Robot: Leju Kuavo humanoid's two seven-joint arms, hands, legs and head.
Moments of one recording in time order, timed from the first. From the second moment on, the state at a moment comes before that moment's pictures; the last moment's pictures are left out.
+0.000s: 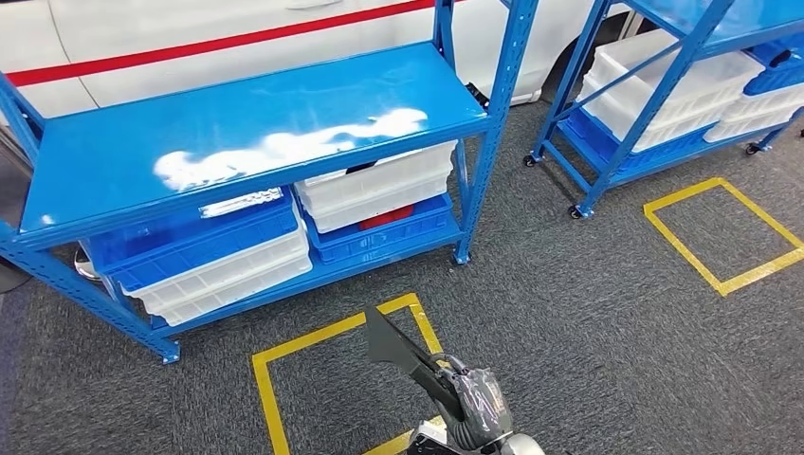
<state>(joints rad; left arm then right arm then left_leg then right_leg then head) -0.07 -0.13 0.35 -0.19 -1.03 0.01 -0.08 0.08 -0.04 0.46 -1.28 0.83 -0.54 -0.32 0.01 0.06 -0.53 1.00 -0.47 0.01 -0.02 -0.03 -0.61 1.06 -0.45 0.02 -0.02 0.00</state>
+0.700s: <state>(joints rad) -0.09 -0.11 0.36 -0.19 -1.05 -0.02 -0.08 -0.02 -0.04 0.46 -1.20 0.76 -0.58 -0.40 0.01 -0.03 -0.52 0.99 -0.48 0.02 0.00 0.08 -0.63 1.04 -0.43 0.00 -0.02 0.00</state>
